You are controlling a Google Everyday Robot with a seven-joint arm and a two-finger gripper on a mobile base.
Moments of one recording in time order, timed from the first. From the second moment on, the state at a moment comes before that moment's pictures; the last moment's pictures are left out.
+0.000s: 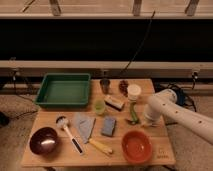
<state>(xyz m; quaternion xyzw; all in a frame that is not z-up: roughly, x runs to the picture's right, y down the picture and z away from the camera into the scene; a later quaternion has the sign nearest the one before) 0.231 0.208 0.842 -0.30 -0.03 0.10 0.95</state>
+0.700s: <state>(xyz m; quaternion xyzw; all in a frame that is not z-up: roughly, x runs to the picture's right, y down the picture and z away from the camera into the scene) 0.240 0.192 0.831 -0.29 -0.03 0.10 0.95</state>
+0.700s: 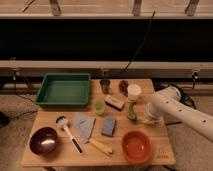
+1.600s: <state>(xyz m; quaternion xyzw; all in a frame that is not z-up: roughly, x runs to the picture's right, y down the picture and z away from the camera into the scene) 0.228 0.194 0.754 -0.29 -0.07 0.05 0.95</state>
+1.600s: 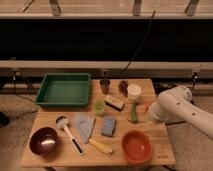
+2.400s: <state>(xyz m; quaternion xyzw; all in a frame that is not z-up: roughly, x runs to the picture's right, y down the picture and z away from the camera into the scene) 0.204 0.243 0.719 -0.31 -0.05 -0.01 0.95</state>
